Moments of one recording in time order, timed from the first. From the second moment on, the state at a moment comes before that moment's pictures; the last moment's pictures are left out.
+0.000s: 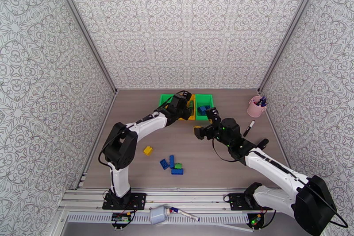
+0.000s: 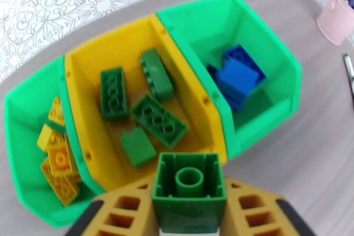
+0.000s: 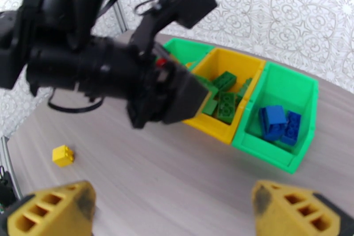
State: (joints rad) left arm -0.59 1.99 1.52 -0.18 -0.04 -0.14; right arm 0.58 1.14 0.67 0.13 -0.11 0.17
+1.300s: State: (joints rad) left arm -0.53 1.76 1.42 -0.20 -0.07 -0.14; right arm 0.61 1.18 0.70 0.04 -0.15 0.13
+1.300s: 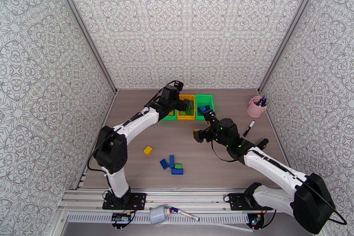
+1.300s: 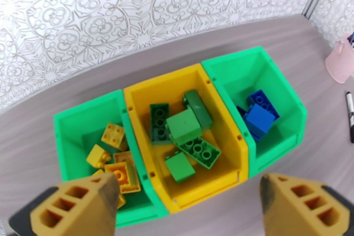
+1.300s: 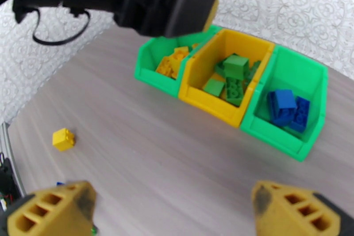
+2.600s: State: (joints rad) left arm -0.33 1.38 0.94 -0.19 -0.02 -0.29; right arm 1.15 1.76 1.08 -0.43 -0.19 -0.42
